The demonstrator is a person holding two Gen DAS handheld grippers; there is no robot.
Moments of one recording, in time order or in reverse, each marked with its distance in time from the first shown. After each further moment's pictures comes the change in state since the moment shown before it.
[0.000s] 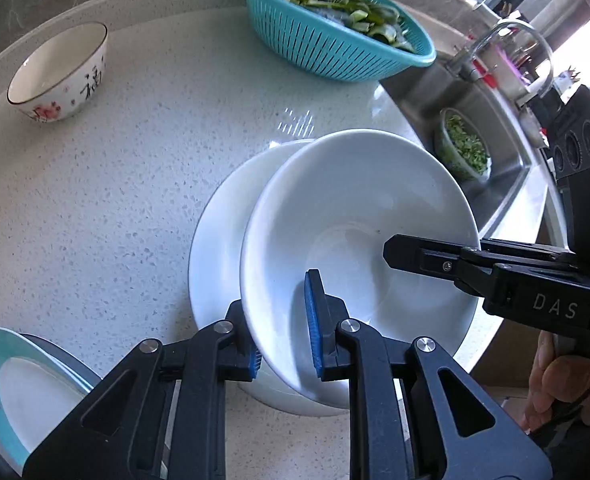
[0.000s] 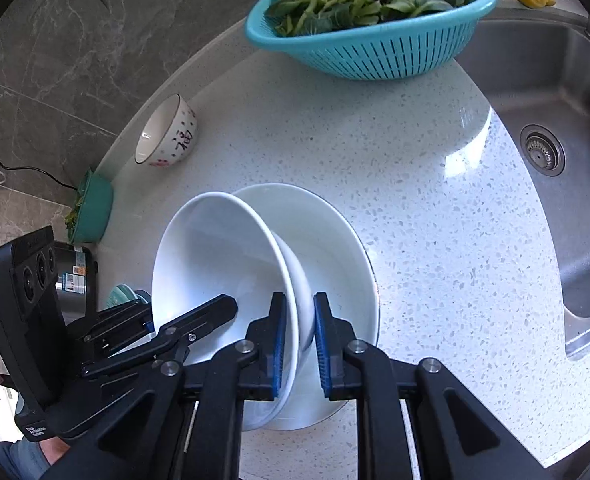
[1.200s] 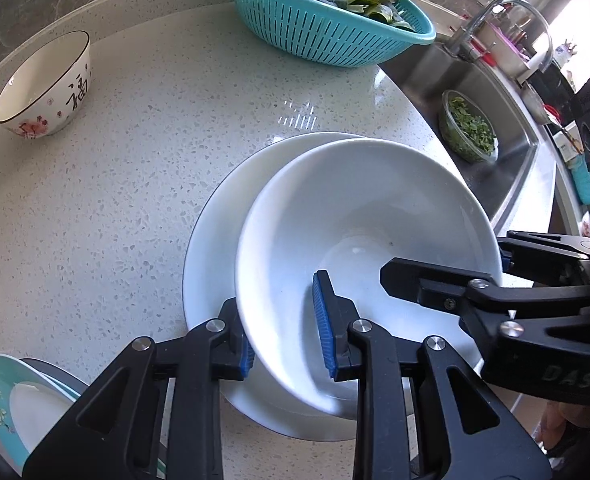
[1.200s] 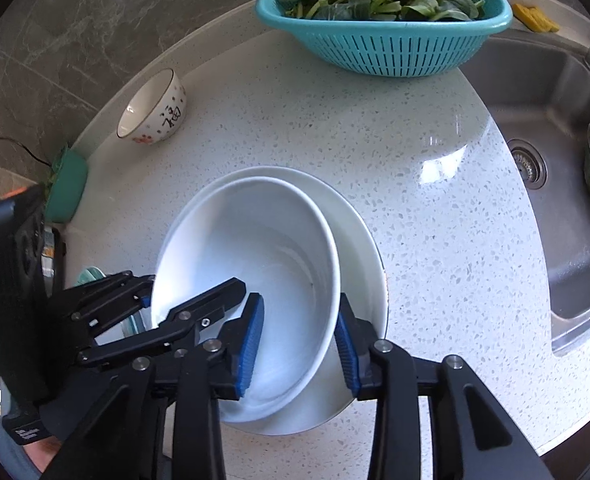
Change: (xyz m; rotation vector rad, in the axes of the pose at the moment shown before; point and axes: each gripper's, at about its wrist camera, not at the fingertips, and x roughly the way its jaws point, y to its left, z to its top) left arm 0.017 -0.001 0.006 0.082 0.006 0.038; right arm 0.008 0.020 -0.007 -0.049 0.003 -0.123
